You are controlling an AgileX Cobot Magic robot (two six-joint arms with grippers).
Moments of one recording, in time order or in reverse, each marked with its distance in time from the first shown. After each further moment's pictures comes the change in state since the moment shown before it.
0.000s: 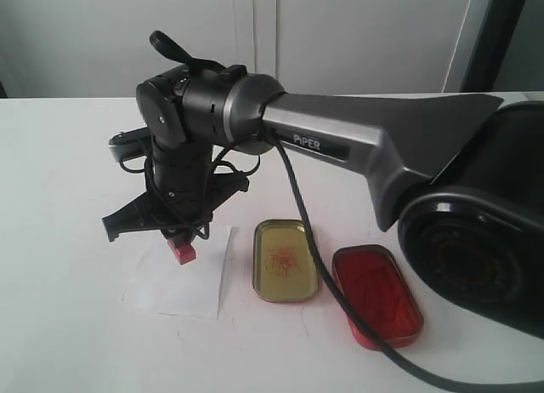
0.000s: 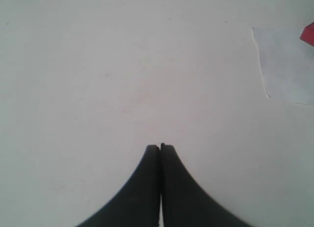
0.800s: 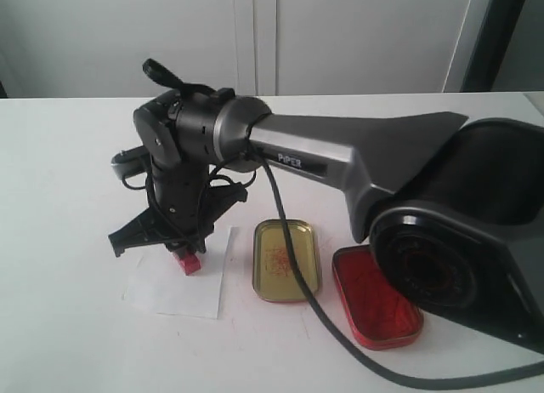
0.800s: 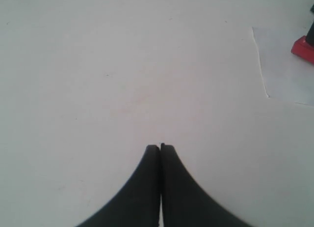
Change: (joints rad) left arm 0.000 0.000 0.000 0.000 0.000 0.000; right arm 0.007 0.068 -0.023 -0.029 -0.013 0.000
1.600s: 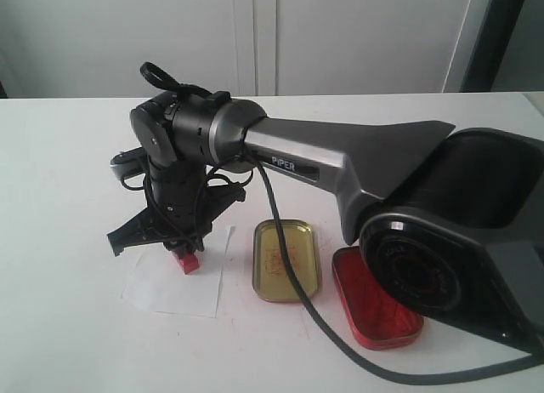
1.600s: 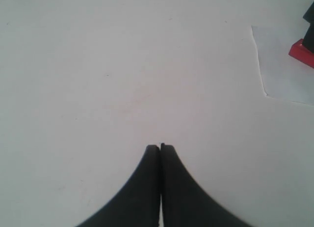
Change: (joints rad) left arm 0.000 0.000 0.000 0.000 0.000 0.000; right arm 0.001 0.072 -0.049 -0.006 0.066 -0.004
